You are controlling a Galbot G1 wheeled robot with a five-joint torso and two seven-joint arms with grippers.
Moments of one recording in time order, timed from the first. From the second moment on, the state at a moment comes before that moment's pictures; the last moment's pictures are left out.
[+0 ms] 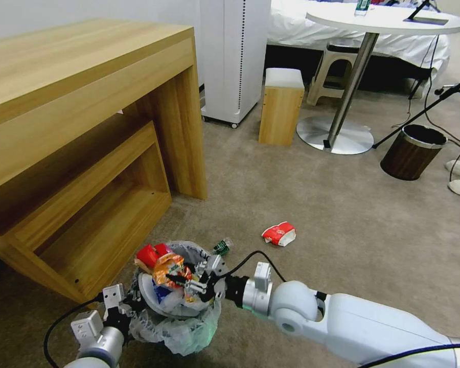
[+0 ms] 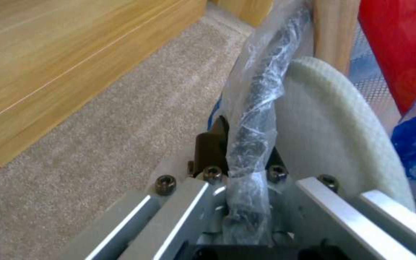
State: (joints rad) left arm 1.76 -1.15 -0.54 -2.17 -0.71 0.28 -0.33; right arm -0.51 0.87 -0.83 1.88 0.89 0.04 -0.08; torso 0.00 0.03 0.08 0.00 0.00
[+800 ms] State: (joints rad) left arm 1.76 -1.16 -0.54 -2.18 -0.70 0.28 -0.33; right arm -0.57 0.86 -0.82 1.87 0.89 0.03 -0.01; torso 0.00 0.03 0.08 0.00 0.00
